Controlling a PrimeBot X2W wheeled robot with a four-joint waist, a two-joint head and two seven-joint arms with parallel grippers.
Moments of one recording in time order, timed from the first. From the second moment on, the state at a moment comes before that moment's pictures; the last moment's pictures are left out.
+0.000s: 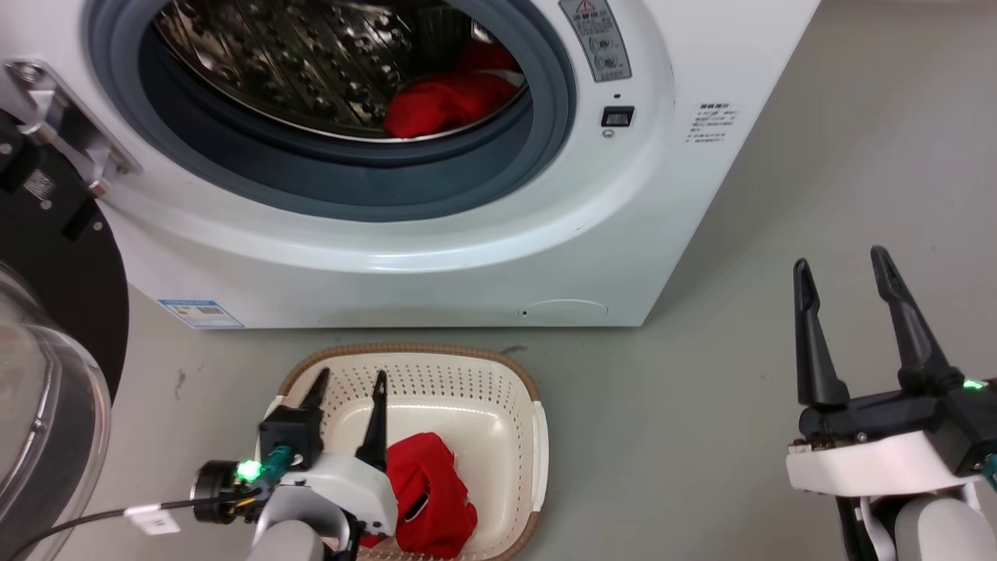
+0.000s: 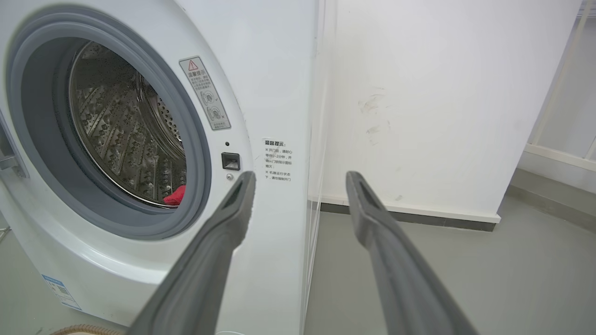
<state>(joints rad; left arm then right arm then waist) -0.23 0.15 -0.27 0.49 -0.28 0.07 -0.26 -0.09 -0.05 -0.01 -0.11 0.01 0.13 -0.26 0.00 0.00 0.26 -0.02</state>
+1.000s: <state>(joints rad) -0.92 0.24 -0.17 0.74 -0.10 -0.09 -0.14 -0.20 -0.05 0.02 -0.13 0.06 0.13 -0.26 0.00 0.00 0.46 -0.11</state>
